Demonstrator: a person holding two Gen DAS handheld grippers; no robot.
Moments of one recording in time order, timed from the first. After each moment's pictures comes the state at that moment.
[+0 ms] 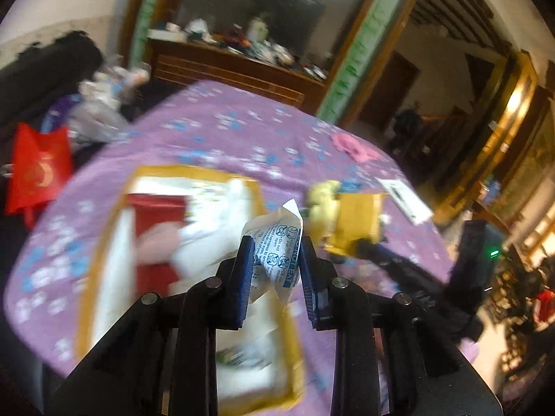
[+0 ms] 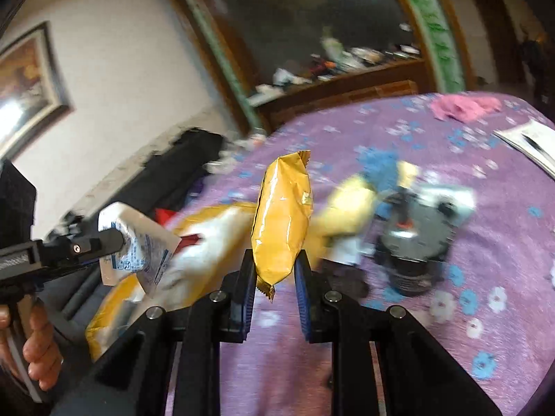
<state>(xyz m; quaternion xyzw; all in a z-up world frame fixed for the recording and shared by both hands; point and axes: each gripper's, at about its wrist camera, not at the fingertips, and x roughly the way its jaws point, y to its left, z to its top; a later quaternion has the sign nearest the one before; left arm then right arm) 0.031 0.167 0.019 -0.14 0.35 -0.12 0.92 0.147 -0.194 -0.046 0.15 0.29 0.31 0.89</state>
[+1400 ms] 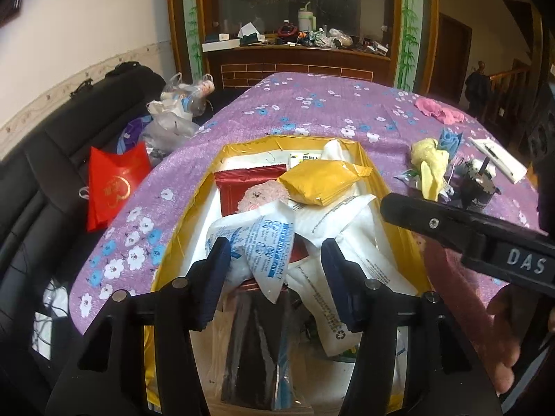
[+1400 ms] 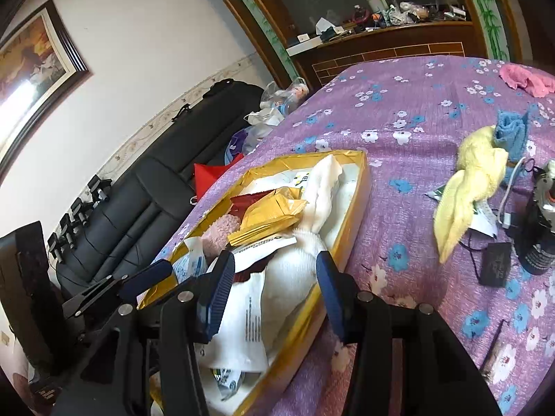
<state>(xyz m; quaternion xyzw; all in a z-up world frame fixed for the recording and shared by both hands) 0.034 0.164 -0.044 0.01 0.36 0.04 0.93 0.151 -0.101 -0.048 0.14 0.37 0.36 0.85</state>
